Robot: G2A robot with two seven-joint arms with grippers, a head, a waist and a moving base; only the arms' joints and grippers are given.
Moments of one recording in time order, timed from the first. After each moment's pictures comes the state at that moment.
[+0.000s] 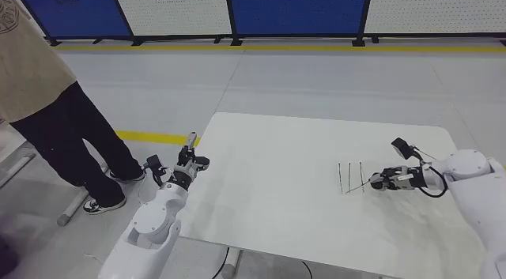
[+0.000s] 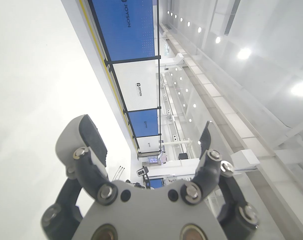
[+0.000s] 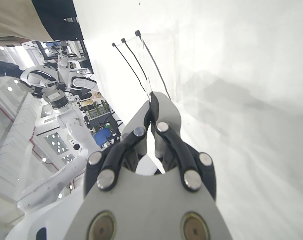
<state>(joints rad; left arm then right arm) 1.73 -1.15 -1.60 -1.80 -0.42 0.00 0.00 -0.46 -1.24 0.84 -0.23 0.09 -0.28 1.35</state>
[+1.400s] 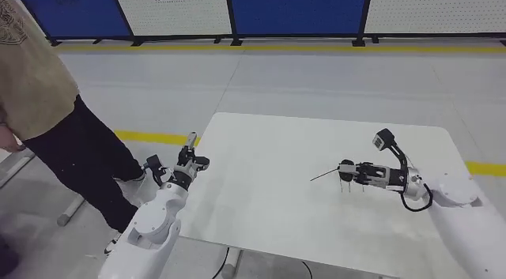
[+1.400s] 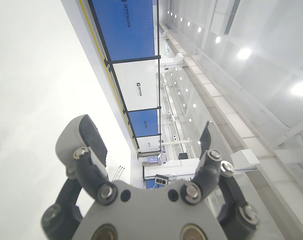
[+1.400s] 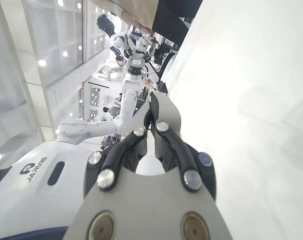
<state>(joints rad) 1.73 -1.15 -1.60 -1.80 -0.42 0.00 0.00 -0.89 -1.11 1.03 -1.05 0.47 -0.34 1.23</state>
